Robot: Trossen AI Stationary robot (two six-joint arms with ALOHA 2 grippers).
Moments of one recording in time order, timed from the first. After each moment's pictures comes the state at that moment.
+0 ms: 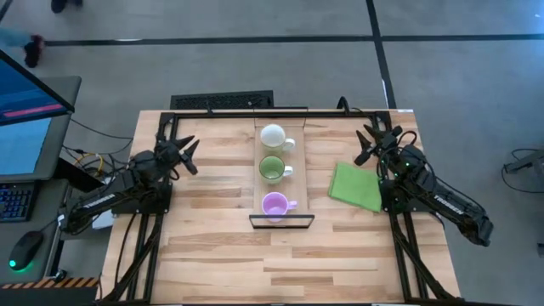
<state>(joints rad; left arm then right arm) 0.45 0.00 0.06 -0.07 -0.40 0.08 -0.66 0.00 0.01 0.05 0.21 -0.15</state>
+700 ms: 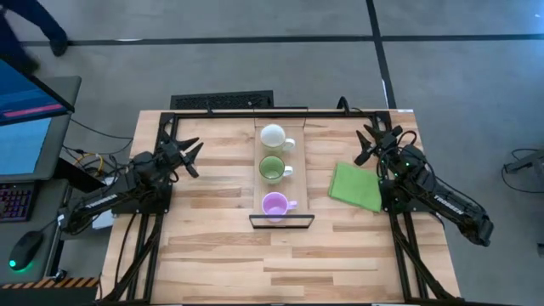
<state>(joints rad) 0.45 0.01 0.01 0.07 -0.26 0.11 -0.66 0.00 0.01 0.05 0.22 -0.16</state>
